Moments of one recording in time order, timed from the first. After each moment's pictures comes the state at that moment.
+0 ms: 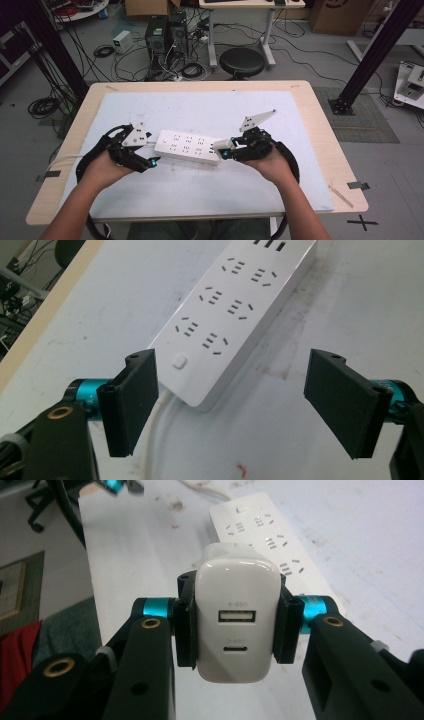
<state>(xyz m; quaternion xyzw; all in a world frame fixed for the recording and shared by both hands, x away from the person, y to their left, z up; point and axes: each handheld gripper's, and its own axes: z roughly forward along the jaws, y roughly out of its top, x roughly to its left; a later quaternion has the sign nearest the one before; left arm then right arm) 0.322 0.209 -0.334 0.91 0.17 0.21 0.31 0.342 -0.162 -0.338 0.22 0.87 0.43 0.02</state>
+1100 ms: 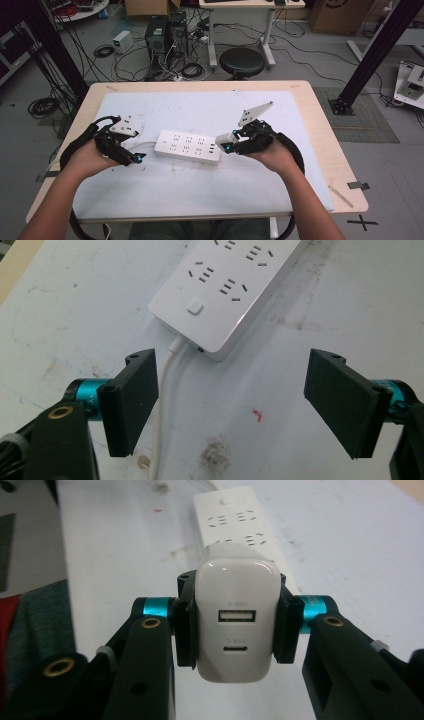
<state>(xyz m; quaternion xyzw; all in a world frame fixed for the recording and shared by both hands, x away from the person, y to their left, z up) 0.344 0.243 -0.336 0.93 0.19 0.15 0.28 0.356 -0.161 -0.323 0.19 0.90 0.39 0.06</state>
